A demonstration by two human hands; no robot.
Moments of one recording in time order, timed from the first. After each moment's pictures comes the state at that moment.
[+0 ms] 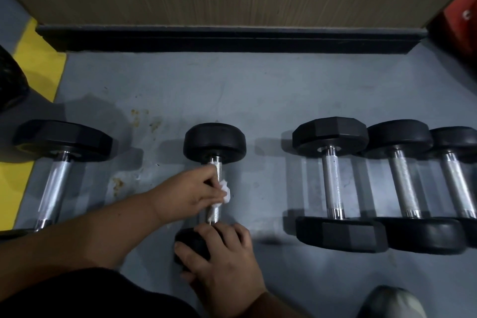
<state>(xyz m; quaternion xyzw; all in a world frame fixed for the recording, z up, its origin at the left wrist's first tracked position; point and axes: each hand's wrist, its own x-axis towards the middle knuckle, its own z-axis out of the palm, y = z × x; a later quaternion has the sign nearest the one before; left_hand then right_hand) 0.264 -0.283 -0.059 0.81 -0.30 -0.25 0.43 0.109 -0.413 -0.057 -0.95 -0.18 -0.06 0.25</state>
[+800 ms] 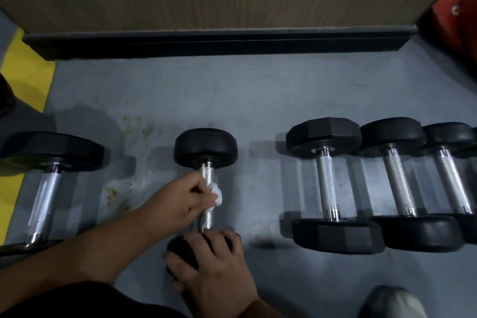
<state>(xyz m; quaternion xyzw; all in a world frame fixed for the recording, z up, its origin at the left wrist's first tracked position) 0.248 -0.278 -0.066 0.81 -0.18 -0.24 0.50 0.113 -0.412 -0.063 -0.96 -0.14 -0.10 0.22</state>
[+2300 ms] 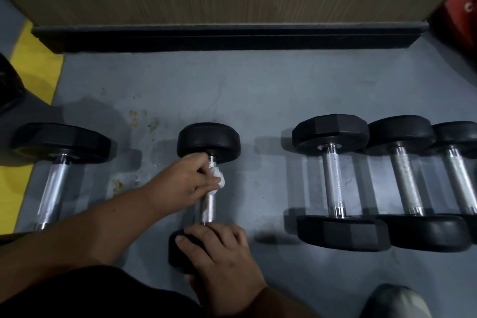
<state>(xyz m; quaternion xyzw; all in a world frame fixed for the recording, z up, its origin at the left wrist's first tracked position) 0.275 -0.284 -0.054 0.86 -0.34 -0.11 0.37 0.110 -0.416 -0.062 -0.94 -0.19 -0.07 0.28</state>
